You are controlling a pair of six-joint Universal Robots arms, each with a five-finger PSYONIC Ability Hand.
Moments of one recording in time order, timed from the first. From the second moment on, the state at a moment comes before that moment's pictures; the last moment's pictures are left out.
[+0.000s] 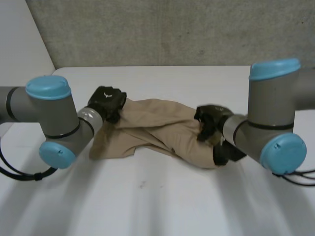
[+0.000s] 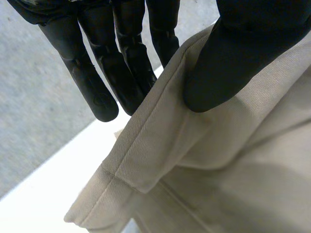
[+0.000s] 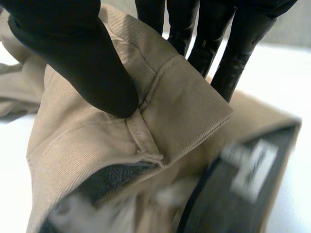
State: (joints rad) left arm 4.32 -2.27 -1.20 3.27 -1.42 3.54; right arm 2.05 -0.93 1.09 0.32 1.47 3.24; left_hand 1.14 1.20 1.19 1.19 0.97; right_hand 0.94 1.17 1.17 1.18 0.96
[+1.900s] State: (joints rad) left arm 4.22 -1.96 -1.54 3.19 -1.56 3.79; right arm 2.00 -1.24 1.51 0.09 1.55 2.35; left_hand 1.14 1.20 1.19 1.20 0.99; right_hand 0.96 1.17 1.19 1.19 0.98
